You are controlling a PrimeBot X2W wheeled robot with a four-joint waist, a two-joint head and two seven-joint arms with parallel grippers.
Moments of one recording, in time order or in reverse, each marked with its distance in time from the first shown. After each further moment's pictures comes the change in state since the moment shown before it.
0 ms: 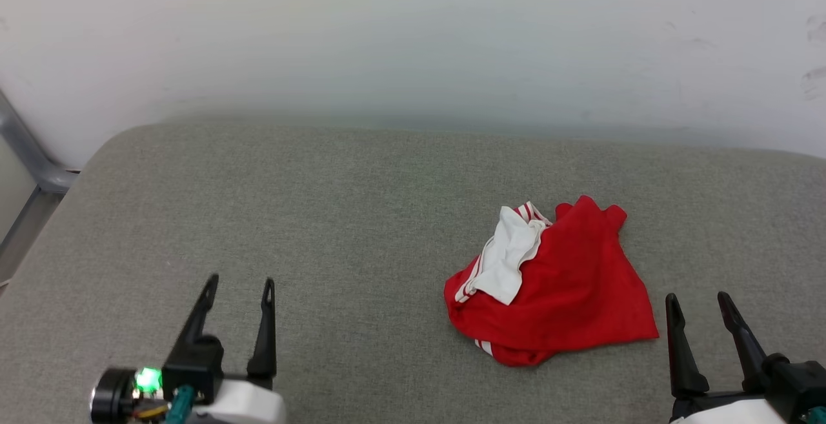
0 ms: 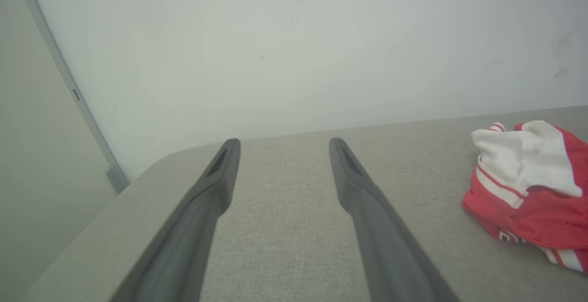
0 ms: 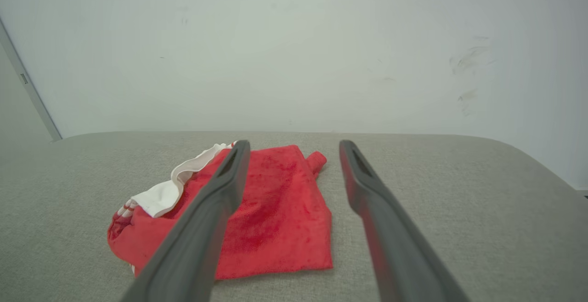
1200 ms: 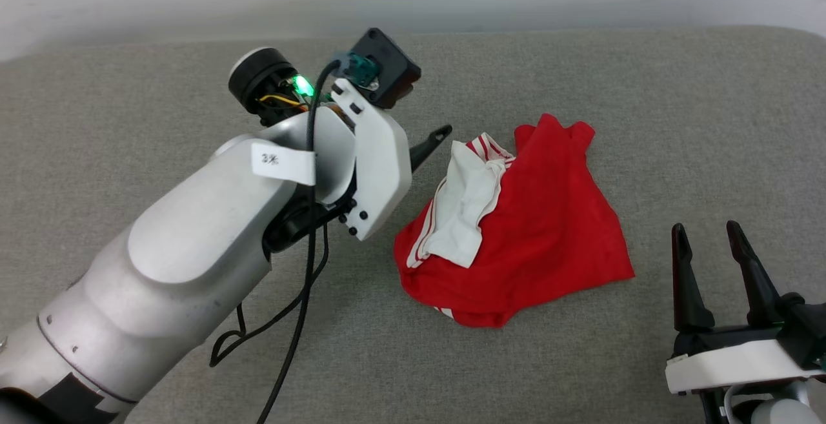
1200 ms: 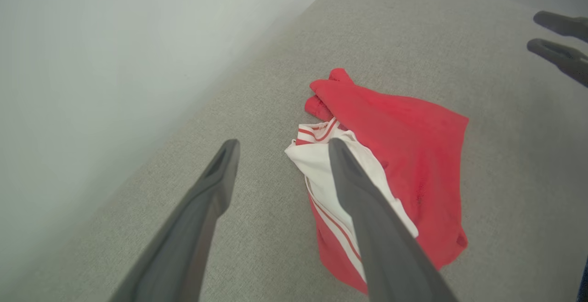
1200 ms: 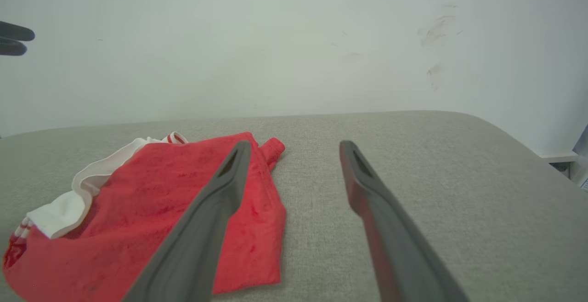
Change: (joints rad) left arm -1.042 0.306 -0.812 0.148 -0.684 -0.181 0.660; right arm -0.140 0.000 -0.001 -0.023 0.003 0.000 0.000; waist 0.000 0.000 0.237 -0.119
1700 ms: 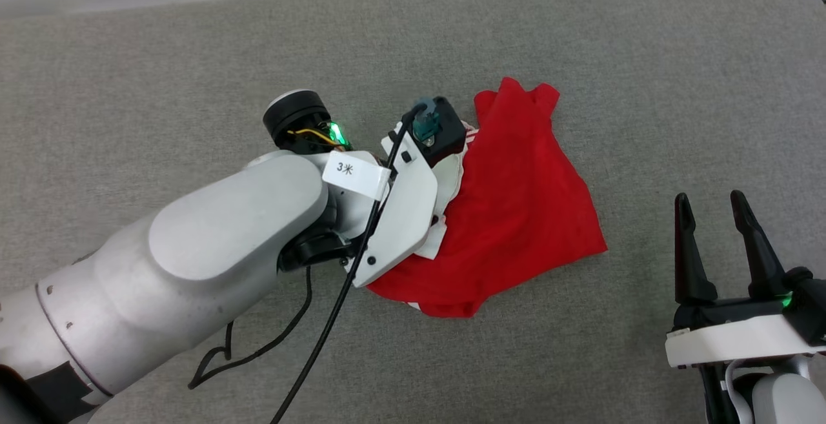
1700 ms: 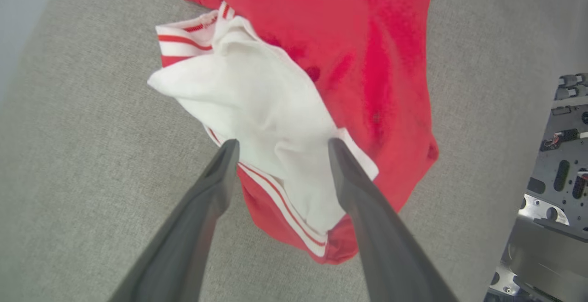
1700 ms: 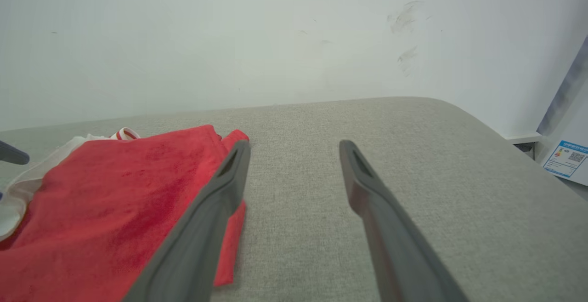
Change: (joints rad) left arm -0.184 0.068 -0.372 -0.048 -0.229 0.000 0.282; right arm -0.064 0.000 0.007 -0.002 0.025 0.000 0.000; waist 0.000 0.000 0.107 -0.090
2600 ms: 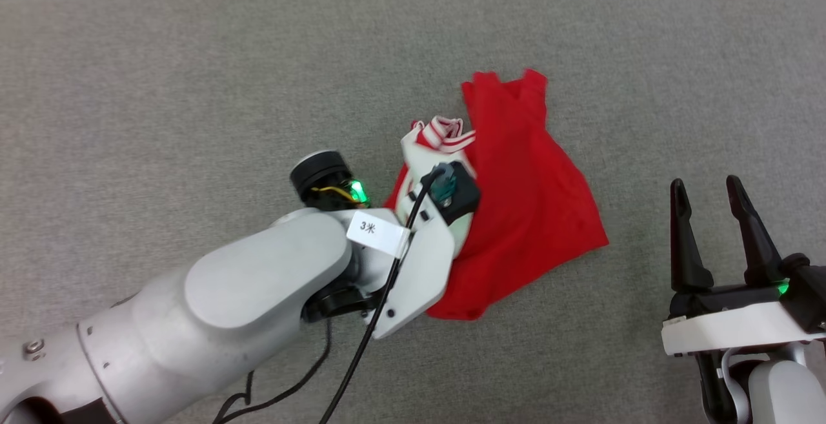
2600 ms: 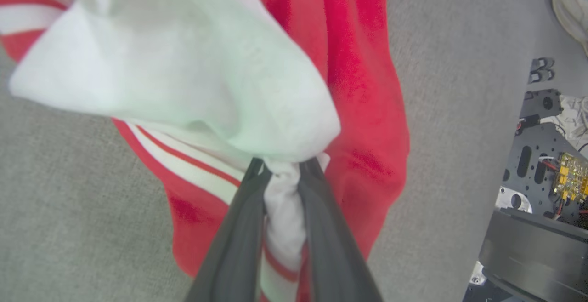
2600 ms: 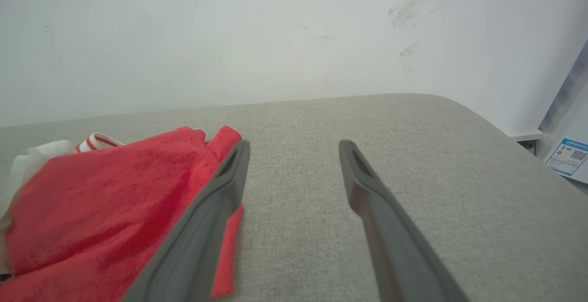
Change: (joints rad) left arm 0.125 -0.026 -0.017 -0.026 0.050 0.000 0.020; right arm -0.044 0.000 0.010 0.008 0.006 0.000 0.000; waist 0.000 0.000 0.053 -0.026
